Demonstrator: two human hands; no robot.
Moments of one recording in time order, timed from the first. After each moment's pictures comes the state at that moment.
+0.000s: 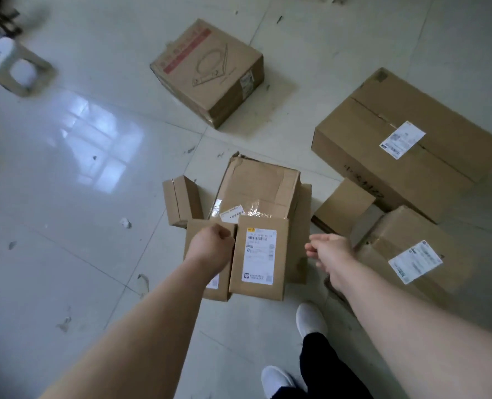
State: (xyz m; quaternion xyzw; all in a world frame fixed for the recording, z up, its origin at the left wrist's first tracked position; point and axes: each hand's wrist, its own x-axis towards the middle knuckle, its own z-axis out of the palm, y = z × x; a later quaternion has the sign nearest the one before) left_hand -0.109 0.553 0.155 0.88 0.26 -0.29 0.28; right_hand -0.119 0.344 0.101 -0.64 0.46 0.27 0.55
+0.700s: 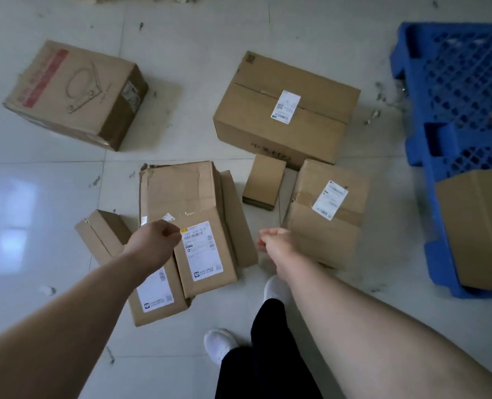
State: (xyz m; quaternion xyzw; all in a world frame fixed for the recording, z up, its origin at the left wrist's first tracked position) left_hand -0.087 0.547 0.156 0.89 0.05 -0.37 0.24; right_hand -0.188 0.342 0.092 -0.54 0.56 0.16 0.61
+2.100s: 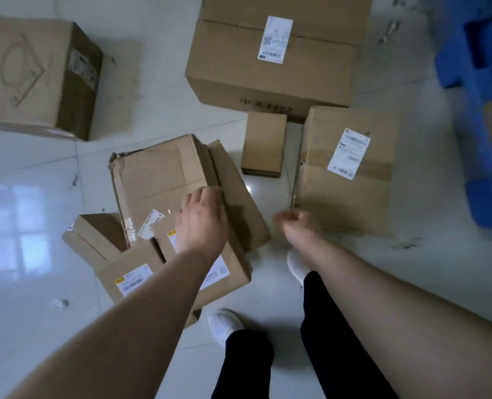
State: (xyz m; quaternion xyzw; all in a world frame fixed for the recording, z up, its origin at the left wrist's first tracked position) left_hand -0.087 0.457 0.046 0.95 -0.19 -0.23 0.13; right_hand -0.188 0.318 -0.009 -0.56 0.57 0.18 0.56
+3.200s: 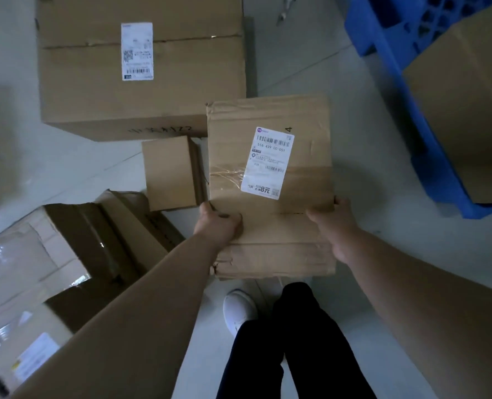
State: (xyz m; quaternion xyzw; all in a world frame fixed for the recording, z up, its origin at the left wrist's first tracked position) left_hand -0.134 0.213 -0.097 0.84 0.06 -0.50 0.23; right_hand -0.299 0.079 -0.107 -0.44 0.69 0.02 0.58
